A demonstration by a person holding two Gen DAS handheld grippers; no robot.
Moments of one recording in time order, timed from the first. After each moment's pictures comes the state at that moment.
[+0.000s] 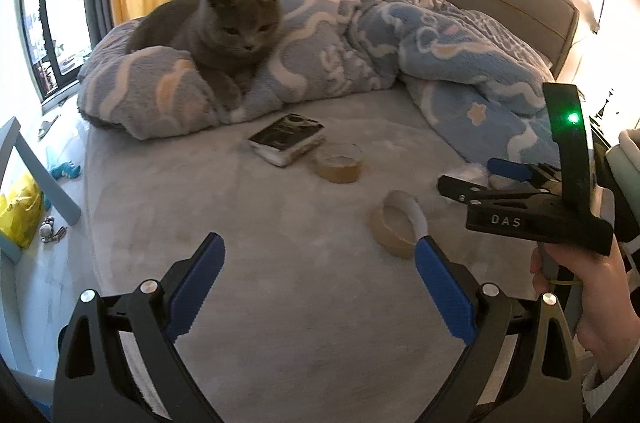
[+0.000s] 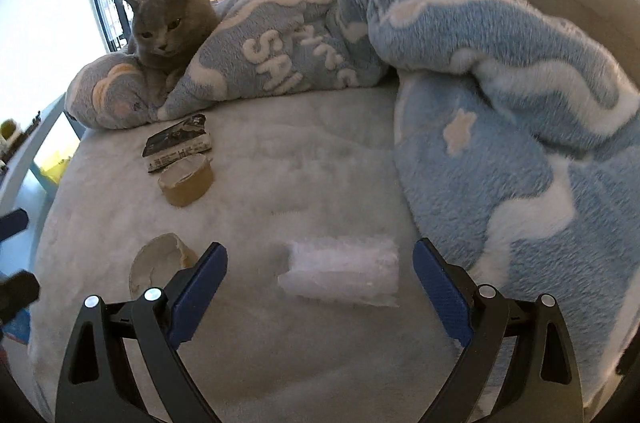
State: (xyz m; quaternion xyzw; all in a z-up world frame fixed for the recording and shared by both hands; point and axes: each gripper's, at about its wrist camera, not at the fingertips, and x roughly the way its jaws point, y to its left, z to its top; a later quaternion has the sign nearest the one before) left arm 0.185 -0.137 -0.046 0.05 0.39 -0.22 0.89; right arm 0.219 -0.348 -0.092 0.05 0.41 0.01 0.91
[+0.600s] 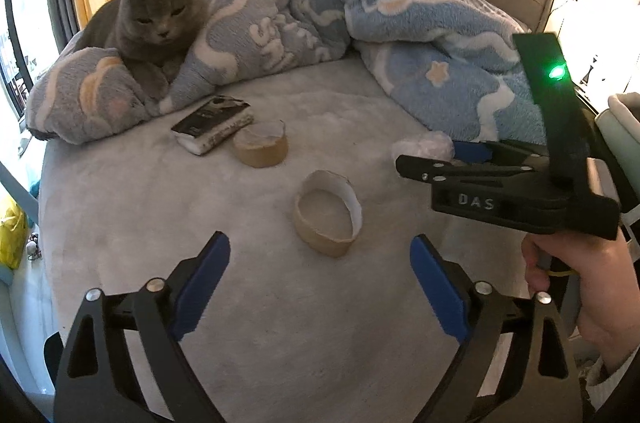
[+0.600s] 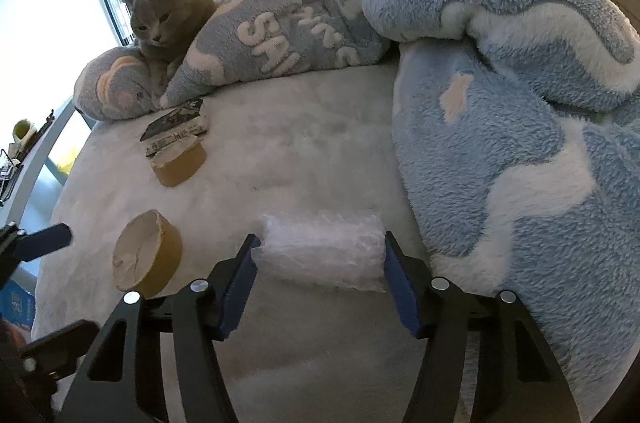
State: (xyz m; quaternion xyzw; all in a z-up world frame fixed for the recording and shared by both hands) left arm 0.181 -0.200 -0.073 0.08 0.41 -0.25 0.87; right arm 0.213 -0.366 -0.109 0.07 0.42 0.04 0.90
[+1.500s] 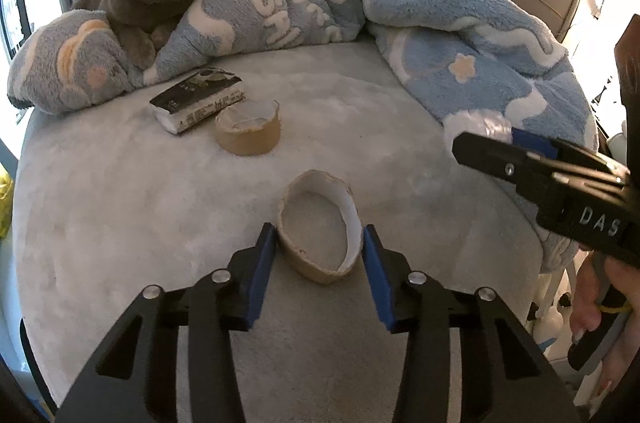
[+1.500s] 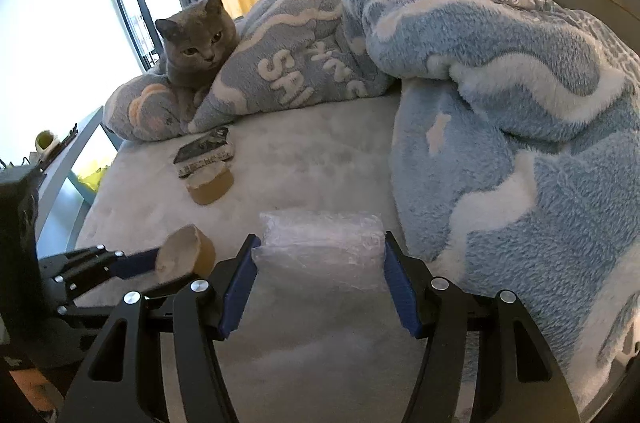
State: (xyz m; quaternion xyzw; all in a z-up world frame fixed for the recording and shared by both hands) left arm 0.205 -0.214 -0.094 0.05 0.44 -0.24 0.86; right arm 0.189 -0.372 -0.080 0.08 0.38 0.07 0.92
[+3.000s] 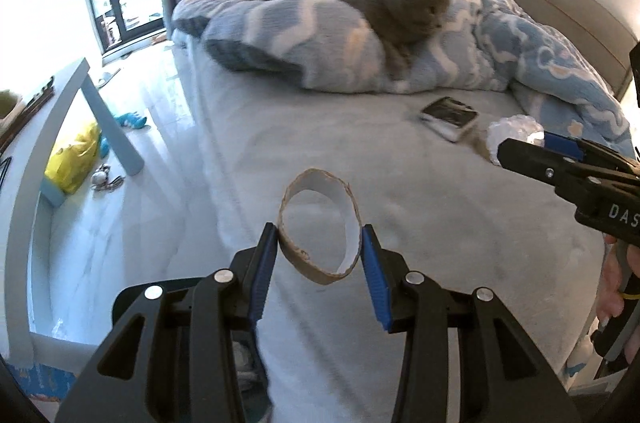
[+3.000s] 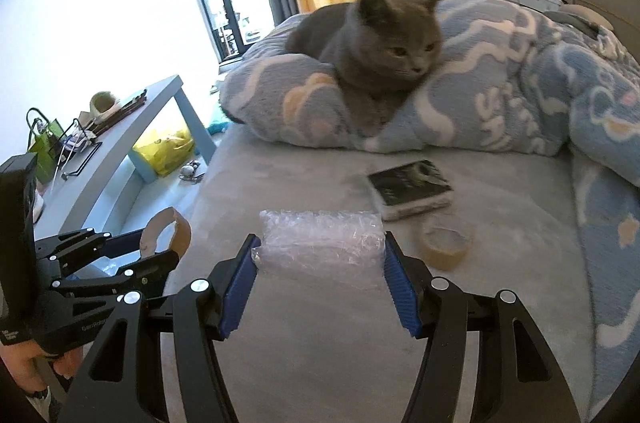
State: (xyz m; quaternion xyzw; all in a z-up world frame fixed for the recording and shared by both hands) left arm 0.204 0.009 -0.059 0.02 0.43 -0.09 0.90; right arm 0.226 -0.176 -0.042 0.03 0.38 0.18 0.91
